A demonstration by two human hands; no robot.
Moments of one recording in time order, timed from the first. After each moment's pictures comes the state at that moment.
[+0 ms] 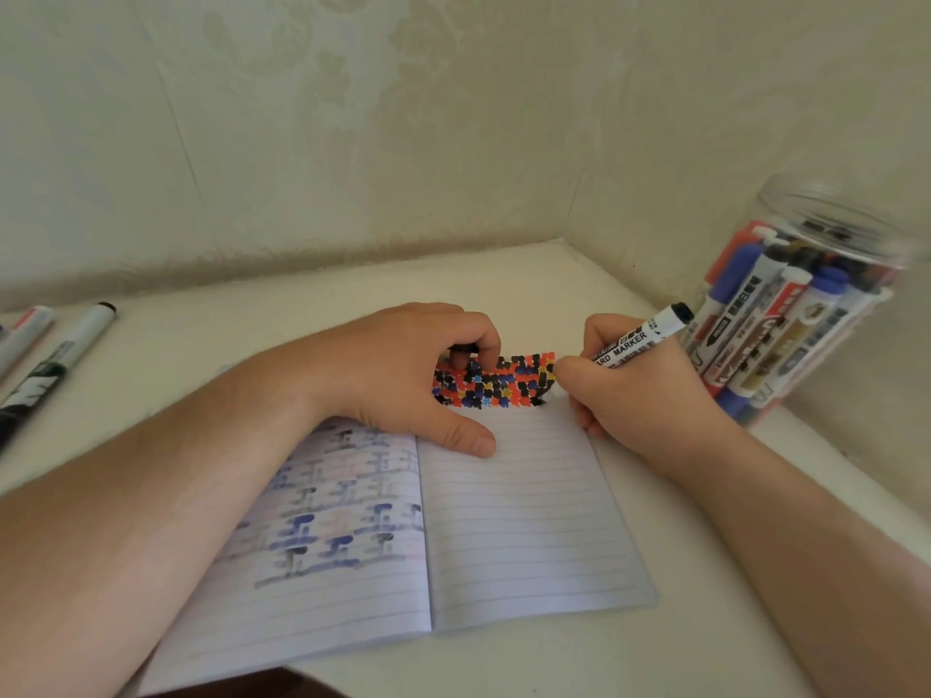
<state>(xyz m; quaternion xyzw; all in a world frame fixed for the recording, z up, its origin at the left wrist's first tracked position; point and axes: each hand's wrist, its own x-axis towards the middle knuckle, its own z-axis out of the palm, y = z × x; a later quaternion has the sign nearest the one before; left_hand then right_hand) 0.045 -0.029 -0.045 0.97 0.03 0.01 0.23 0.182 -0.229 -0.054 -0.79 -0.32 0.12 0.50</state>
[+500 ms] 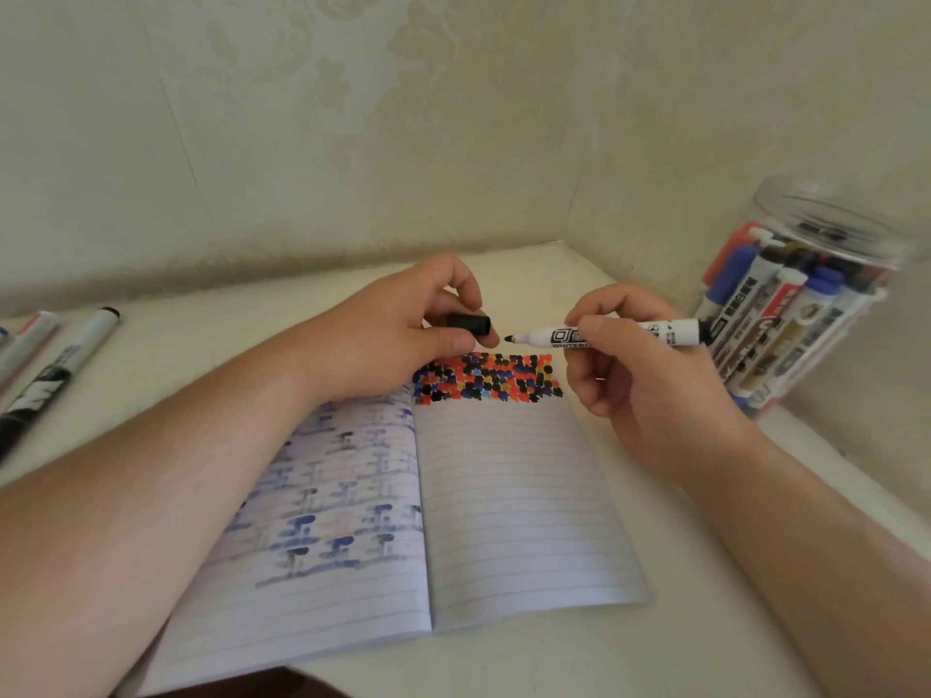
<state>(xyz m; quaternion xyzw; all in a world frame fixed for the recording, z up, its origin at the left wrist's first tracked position) 0.050 -0.021 -0.046 0.88 0.07 0.10 0.46 0.176 -0.231 -0.041 -0.60 -0.33 0.25 0.68</state>
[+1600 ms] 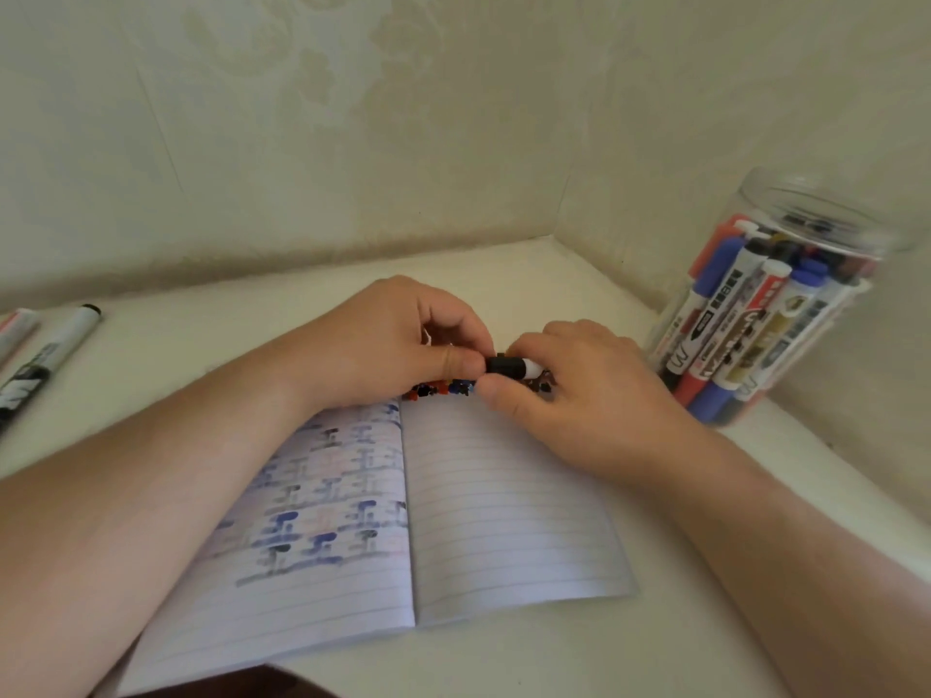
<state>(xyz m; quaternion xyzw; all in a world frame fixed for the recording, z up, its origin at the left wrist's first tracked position) 0.052 -0.032 -0.046 0.89 0.02 0.12 0.43 0.168 -0.223 -0.046 -0.86 -0.50 -0.01 0.12</state>
